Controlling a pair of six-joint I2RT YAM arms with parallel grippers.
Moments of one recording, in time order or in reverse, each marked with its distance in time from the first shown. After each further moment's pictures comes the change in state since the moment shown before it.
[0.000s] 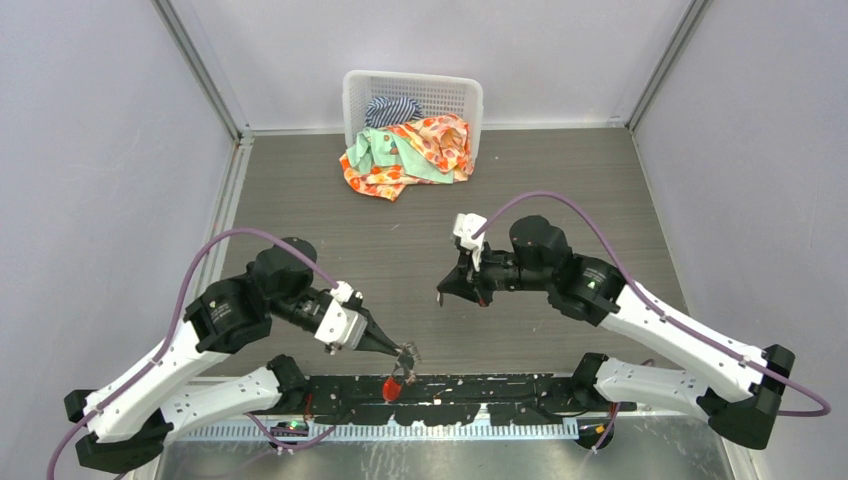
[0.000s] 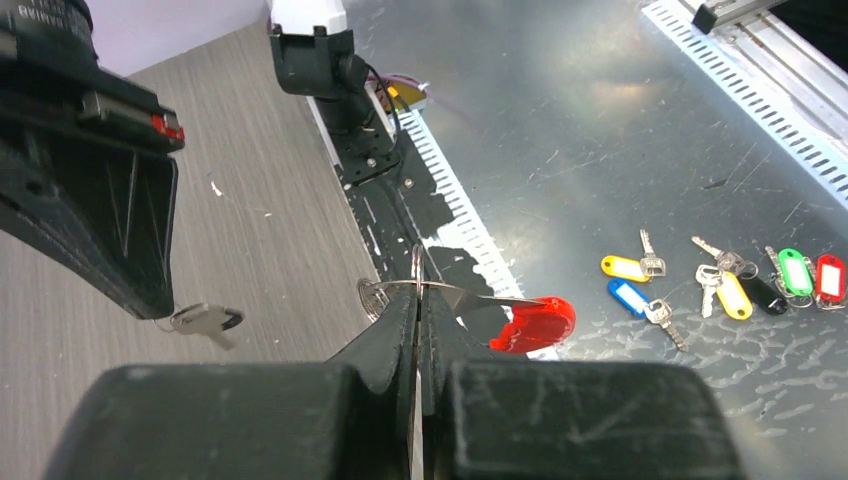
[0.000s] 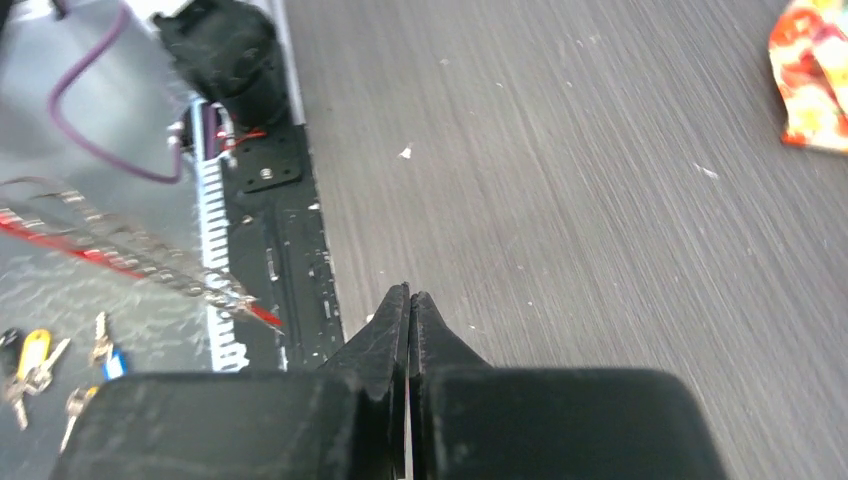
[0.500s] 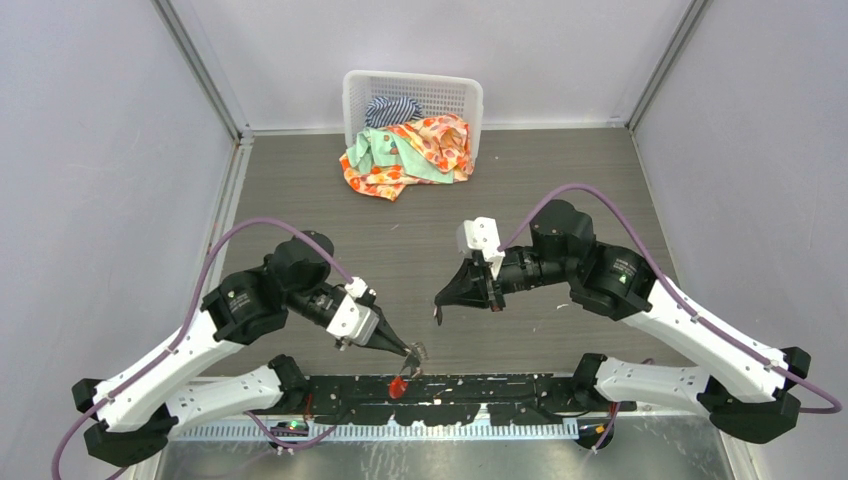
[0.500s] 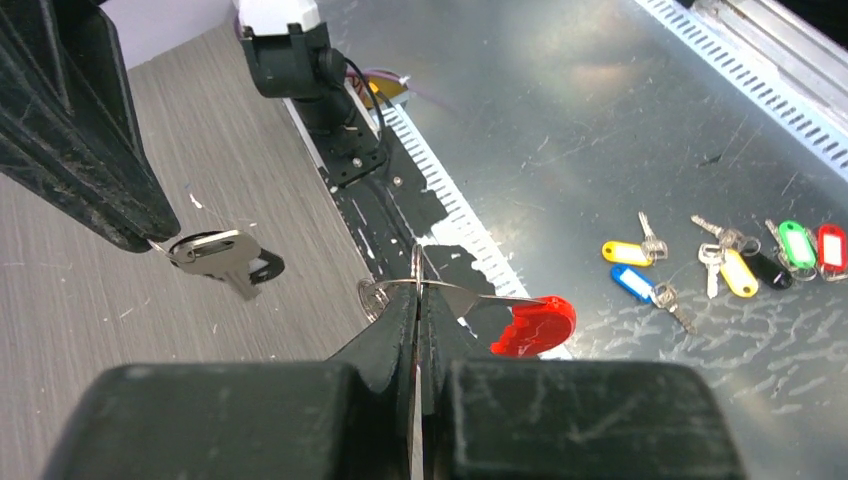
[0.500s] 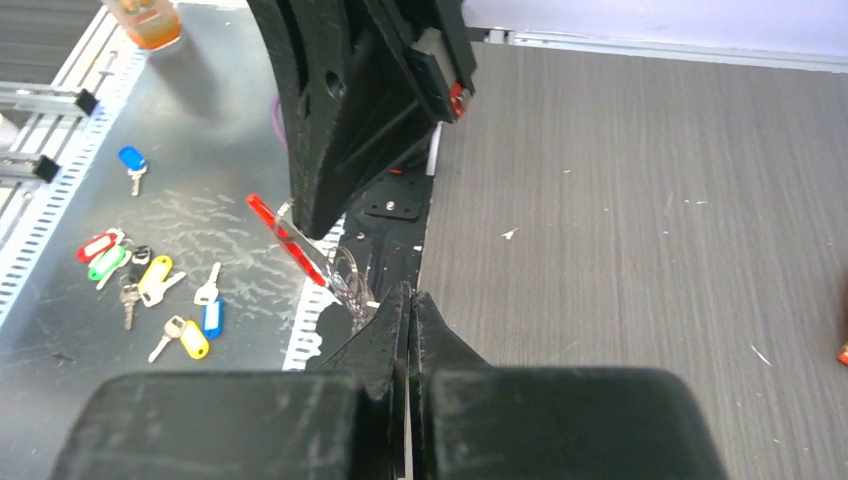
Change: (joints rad) left arm 0.000 0.075 0.000 0.019 0.071 0.063; right arm 0.056 0.029 0.275 -0.173 -0.303 -0.173
